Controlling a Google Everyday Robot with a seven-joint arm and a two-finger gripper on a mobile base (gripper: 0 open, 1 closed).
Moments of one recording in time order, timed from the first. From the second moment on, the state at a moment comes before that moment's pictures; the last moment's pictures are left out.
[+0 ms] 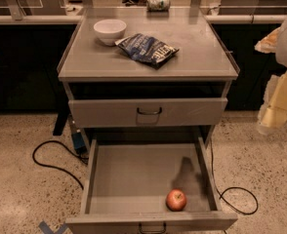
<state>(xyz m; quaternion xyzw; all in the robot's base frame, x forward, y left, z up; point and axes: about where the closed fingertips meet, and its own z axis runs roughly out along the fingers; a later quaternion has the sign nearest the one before) 0.438 -0.217 0.976 -0.60 0.78 -0.03 0.16</state>
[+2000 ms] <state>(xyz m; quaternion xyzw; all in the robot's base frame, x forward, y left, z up) 0.372 -0.144 0.699 -0.59 0.78 0.07 0.18</state>
